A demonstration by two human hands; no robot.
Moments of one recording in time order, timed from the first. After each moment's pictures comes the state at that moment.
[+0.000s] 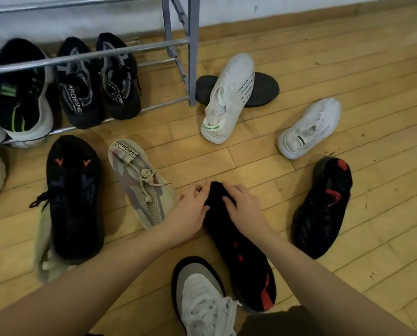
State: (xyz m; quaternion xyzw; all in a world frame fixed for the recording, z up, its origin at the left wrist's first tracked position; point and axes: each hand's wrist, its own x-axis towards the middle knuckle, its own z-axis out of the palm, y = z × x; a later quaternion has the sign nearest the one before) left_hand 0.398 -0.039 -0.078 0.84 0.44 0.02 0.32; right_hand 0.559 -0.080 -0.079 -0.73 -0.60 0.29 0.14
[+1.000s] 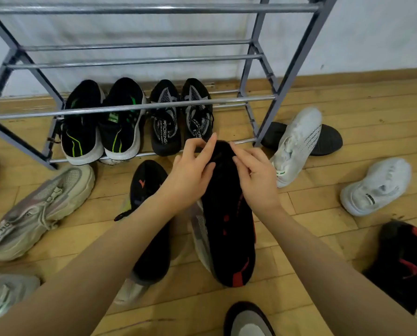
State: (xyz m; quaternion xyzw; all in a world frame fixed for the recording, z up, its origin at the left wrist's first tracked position) left_hand 0.279 0.076 0.010 0.81 0.48 0.26 0.20; right_hand 0.447 0.059 0.000 -0.56 -0.67 0.20 0.45
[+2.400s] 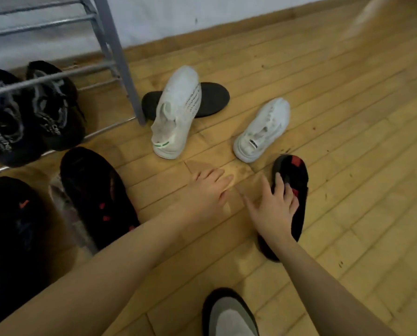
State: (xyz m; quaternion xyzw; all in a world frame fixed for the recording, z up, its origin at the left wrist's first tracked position) left_hand 0.525 -0.004 -0.062 0.94 0.29 0.05 0.19; right_hand 0.668 -0.112 -0.069 -0.90 -0.41 0.09 0.06
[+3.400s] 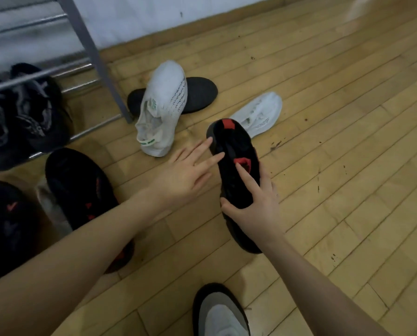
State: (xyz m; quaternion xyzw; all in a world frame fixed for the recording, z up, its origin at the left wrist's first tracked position) left_hand 0.519 0.020 -0.029 0.95 0.24 0.09 0.15; right_hand 0.654 -0.126 -0.026 -0.81 -0.48 0.16 0.29
